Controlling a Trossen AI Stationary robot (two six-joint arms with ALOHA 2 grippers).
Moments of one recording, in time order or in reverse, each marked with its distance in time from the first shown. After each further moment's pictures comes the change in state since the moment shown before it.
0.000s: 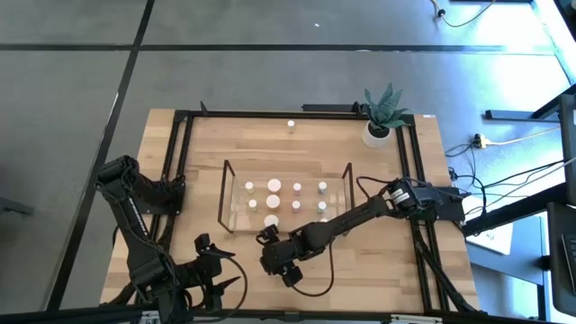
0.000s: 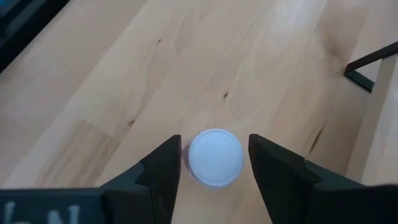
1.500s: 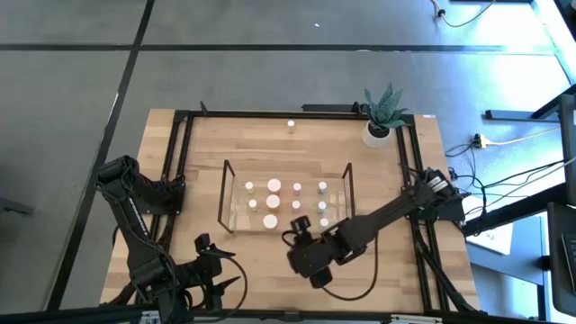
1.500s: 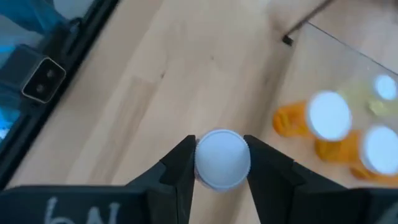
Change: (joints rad) left arm 0.001 0.001 0.000 0.001 -0.001 0.000; right arm 0.109 -0.305 0.000 -0.397 0.170 0.195
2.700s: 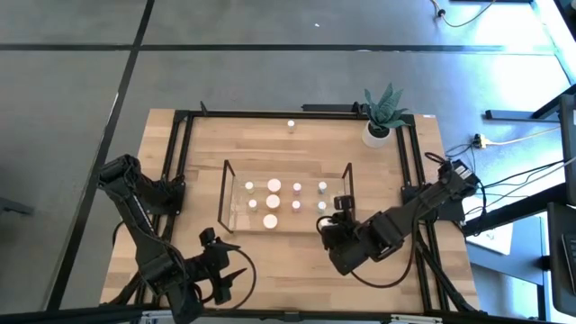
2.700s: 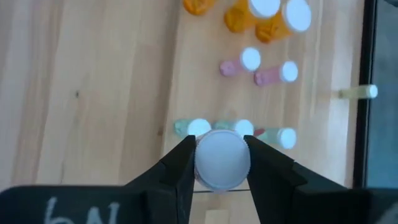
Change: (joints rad) left arm 0.062 0.000 0.000 -0.009 0.002 0.011; right arm 0.085 -0.204 -0.082 -0.437 0.257 0.369
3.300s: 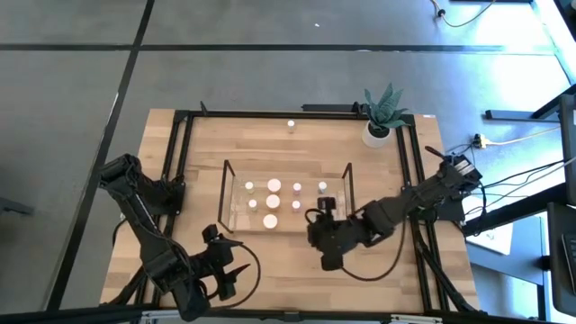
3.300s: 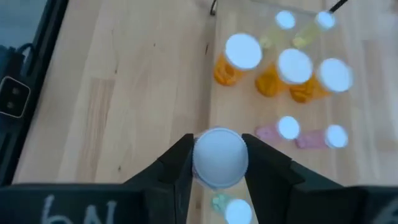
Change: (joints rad) left arm 0.029 0.000 0.000 0.000 -0.001 0.017; right arm -0.085 -0.055 -0.149 0.440 -0.130 -0.100
